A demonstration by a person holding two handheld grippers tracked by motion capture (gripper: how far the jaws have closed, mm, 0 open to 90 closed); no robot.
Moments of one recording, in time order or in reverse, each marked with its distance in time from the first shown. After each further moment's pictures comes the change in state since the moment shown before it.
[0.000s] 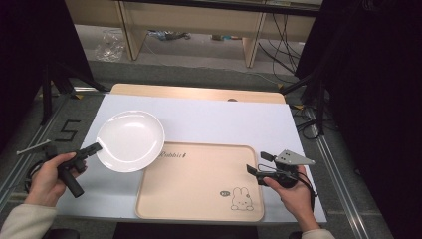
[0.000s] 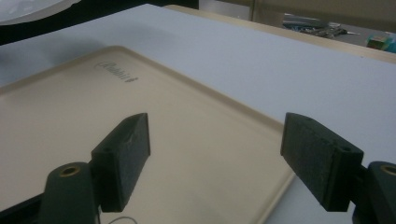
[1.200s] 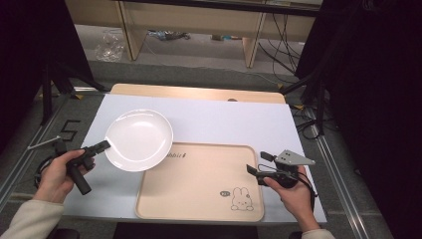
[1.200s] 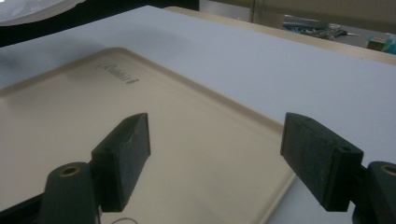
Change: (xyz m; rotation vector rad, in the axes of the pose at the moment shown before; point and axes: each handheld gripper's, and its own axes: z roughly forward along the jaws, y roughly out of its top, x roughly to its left) left arm -0.012 -0.006 0.018 0.036 -0.017 0.010; right arm 0.000 0.001 -0.001 0.006 -0.005 -0.004
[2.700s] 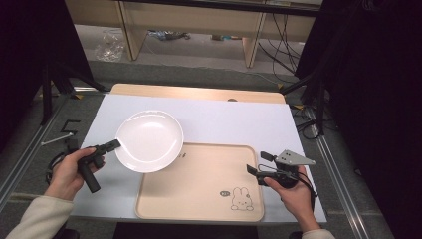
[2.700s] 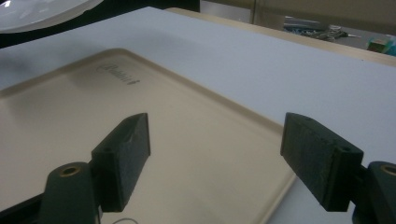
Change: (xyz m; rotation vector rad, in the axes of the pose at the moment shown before) left arm -0.012 -0.010 0.022 0.053 -0.003 0.016; right arm 0.000 0.000 -0.001 -0.003 -0.001 -0.002
